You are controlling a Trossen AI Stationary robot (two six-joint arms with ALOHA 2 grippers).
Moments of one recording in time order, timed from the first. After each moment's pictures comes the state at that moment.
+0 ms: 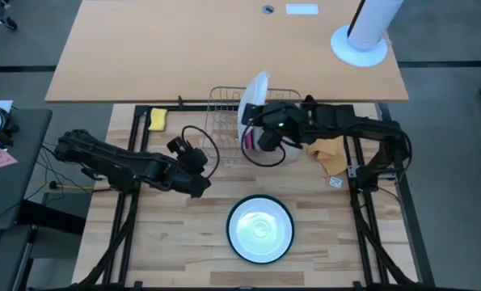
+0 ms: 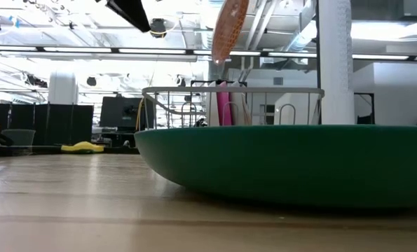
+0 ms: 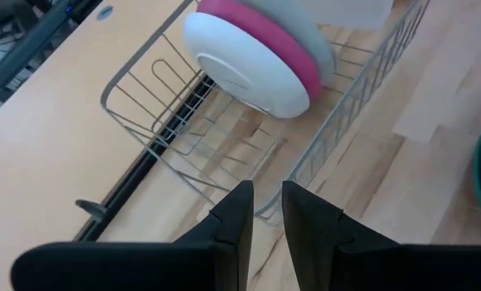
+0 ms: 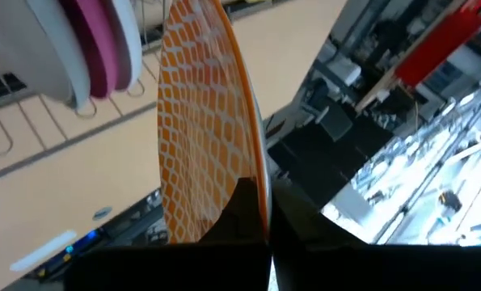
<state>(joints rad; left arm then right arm) -0.30 1.38 1.32 -1.04 -0.90 -0.58 -0.03 1.65 1.96 -0.88 0.68 -1.89</state>
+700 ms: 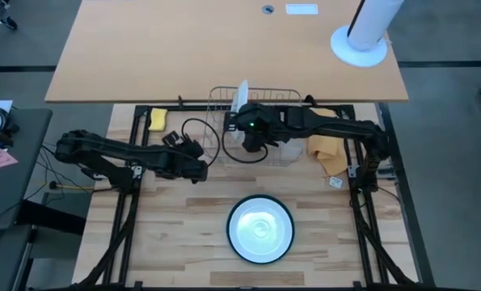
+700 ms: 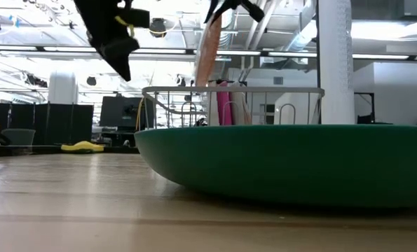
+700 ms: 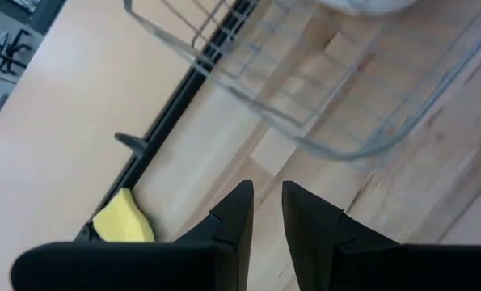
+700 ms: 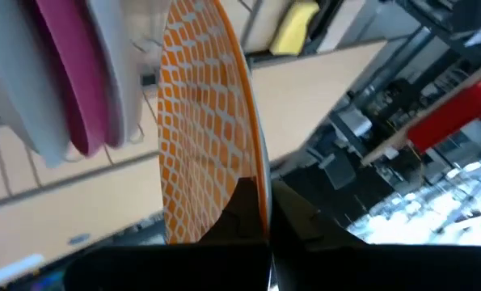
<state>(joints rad) -0.09 1.38 1.11 -1.05 -0.83 -0.55 -0.09 1.83 1.96 -0.80 0.56 -2.02</state>
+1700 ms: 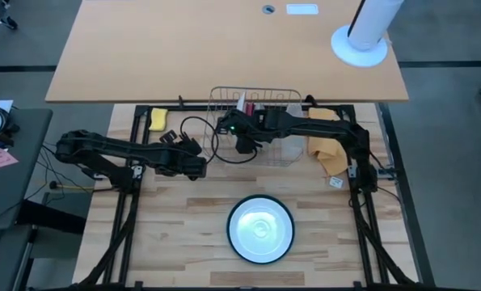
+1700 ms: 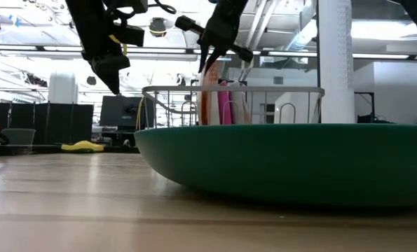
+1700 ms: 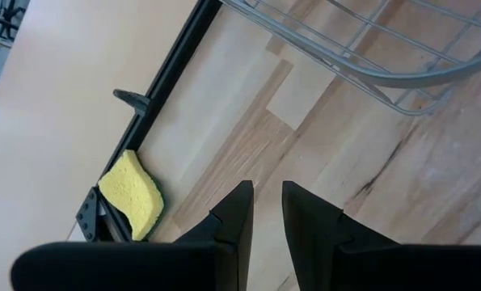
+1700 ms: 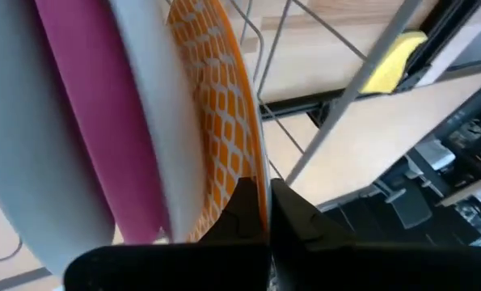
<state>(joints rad) -0.03 1.38 1.04 -1.08 -0.77 -0.55 -0.17 2.02 1.96 -0.84 0.52 -1.95</state>
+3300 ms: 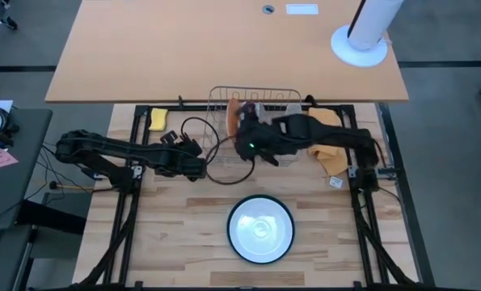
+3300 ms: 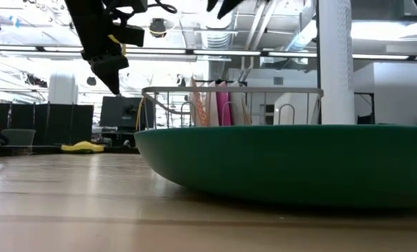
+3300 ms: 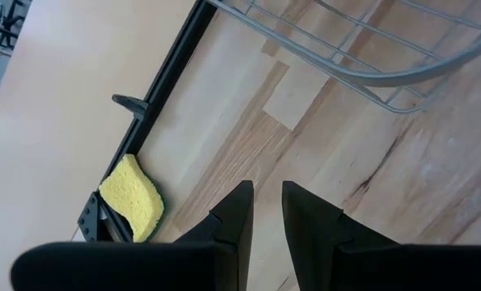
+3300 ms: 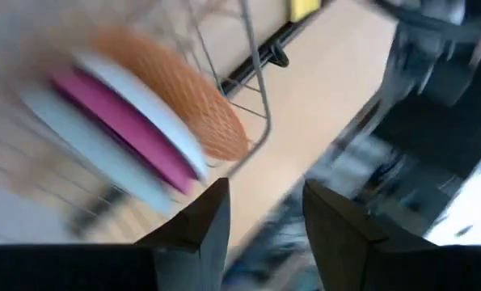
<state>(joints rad) -0.04 1.38 1.04 -1.08 -0.77 -0.53 0.00 2.01 2.34 -1.25 0.68 -1.25</state>
